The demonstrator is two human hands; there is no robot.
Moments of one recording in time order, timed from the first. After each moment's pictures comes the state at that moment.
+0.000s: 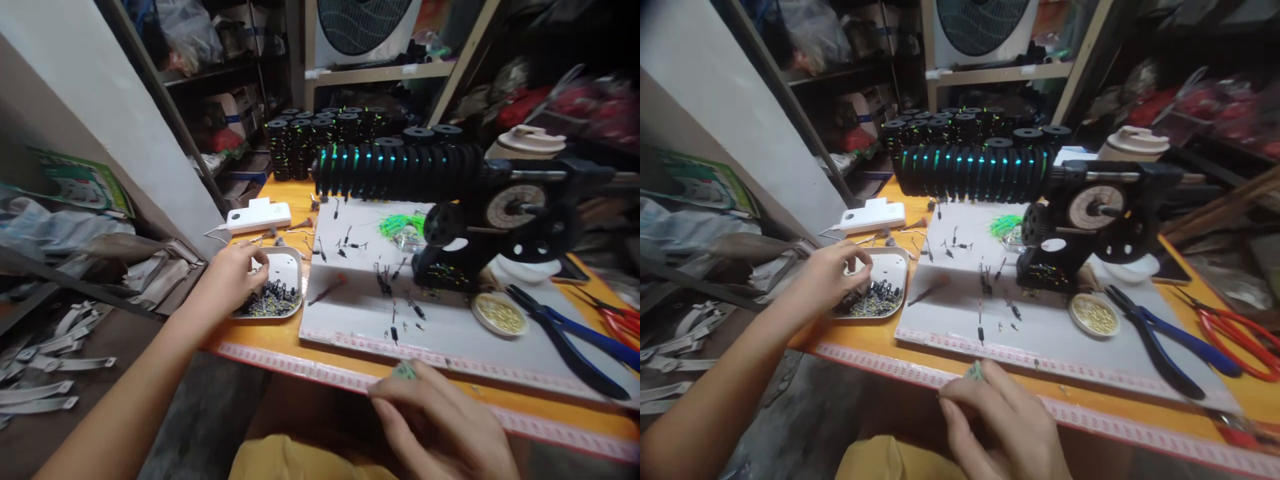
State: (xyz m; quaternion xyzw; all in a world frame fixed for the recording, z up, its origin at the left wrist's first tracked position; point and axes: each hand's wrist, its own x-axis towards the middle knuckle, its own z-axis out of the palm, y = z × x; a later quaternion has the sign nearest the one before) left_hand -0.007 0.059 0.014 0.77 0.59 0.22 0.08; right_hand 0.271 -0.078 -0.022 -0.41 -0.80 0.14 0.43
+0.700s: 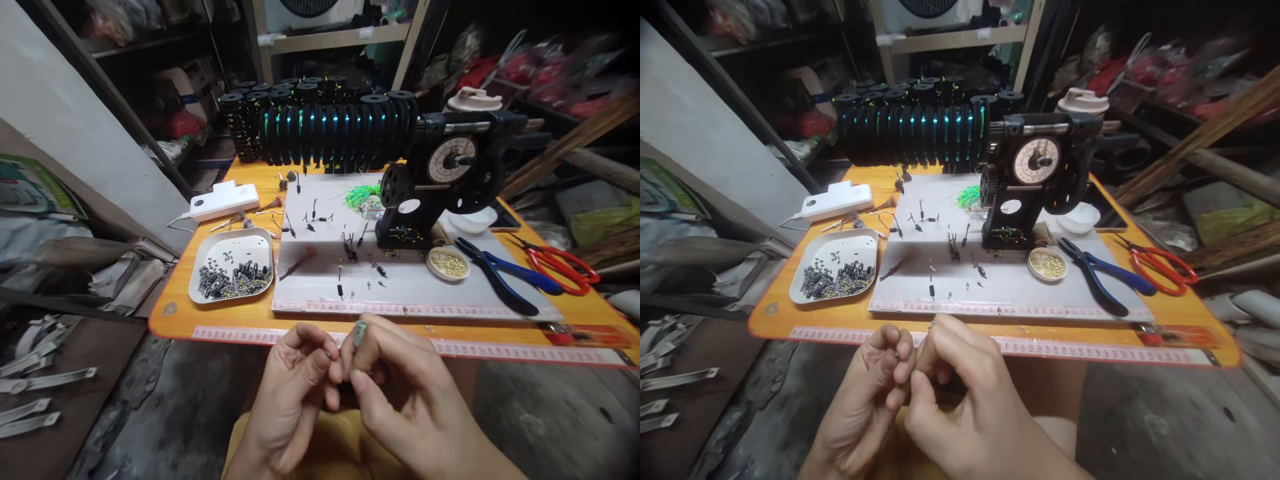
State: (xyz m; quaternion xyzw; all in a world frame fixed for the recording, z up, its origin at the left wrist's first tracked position) left_hand 0.115 -0.086 -0.025 0.14 0.30 0.52 0.79; right_hand 0.260 -0.094 -0.002 -0.43 -0.67 0.41 0.44
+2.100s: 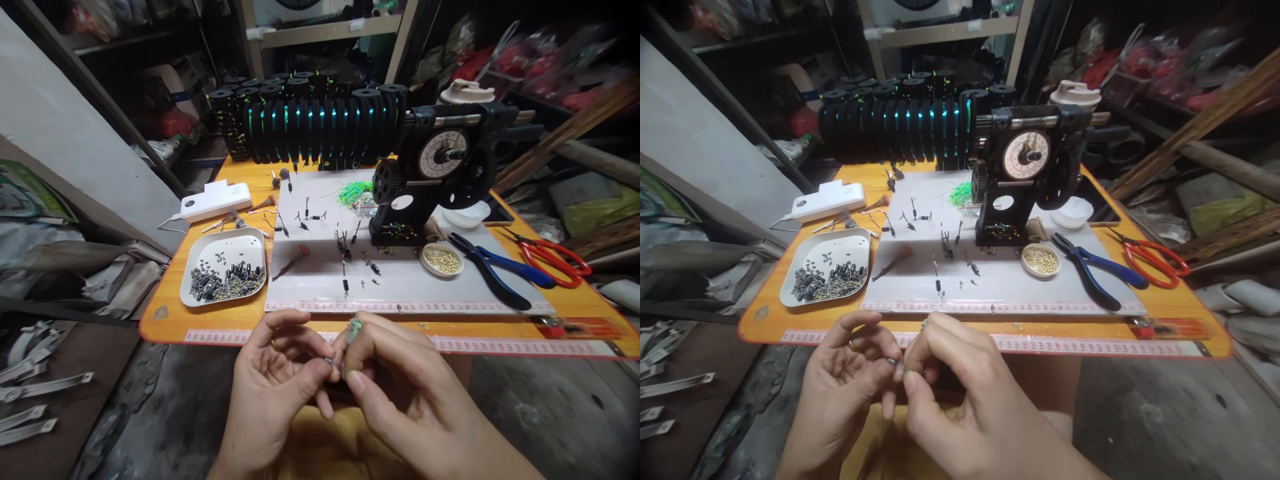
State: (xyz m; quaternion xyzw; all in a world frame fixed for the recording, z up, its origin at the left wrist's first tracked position) left_hand 0.104 -0.081 -0.020 0.33 0.33 0.54 0.70; right_hand 0.275 -0.092 0.008 -0.42 -0.70 0.42 0.40
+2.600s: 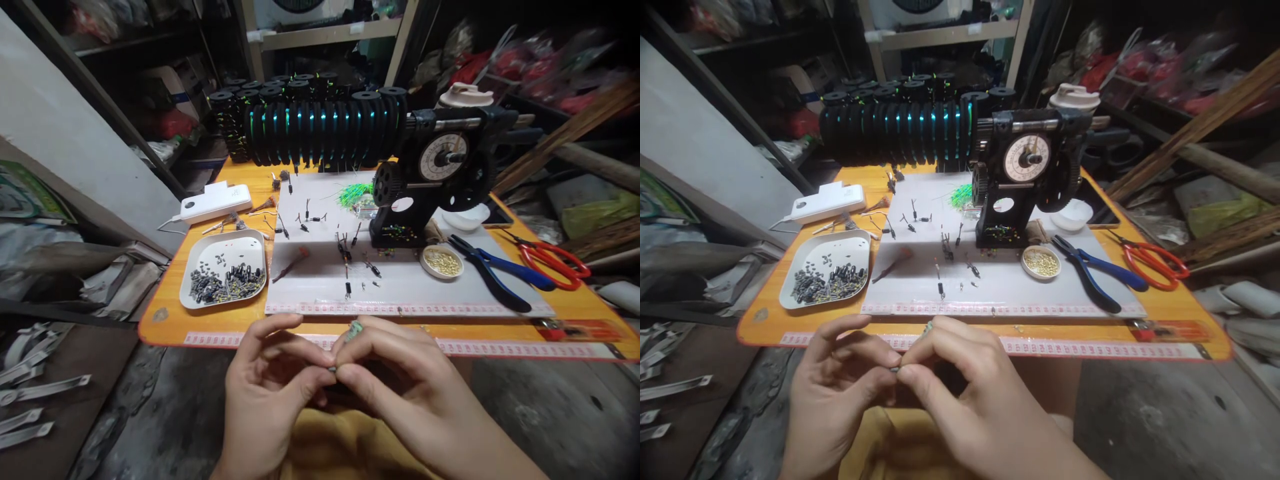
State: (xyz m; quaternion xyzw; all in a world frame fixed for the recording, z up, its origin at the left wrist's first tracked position) left_hand 0.113 -0.092 -0.012 0.34 0.43 0.60 0.59; right_hand 0.277 -0.088 0.005 -0.44 -0.69 0.43 0.39
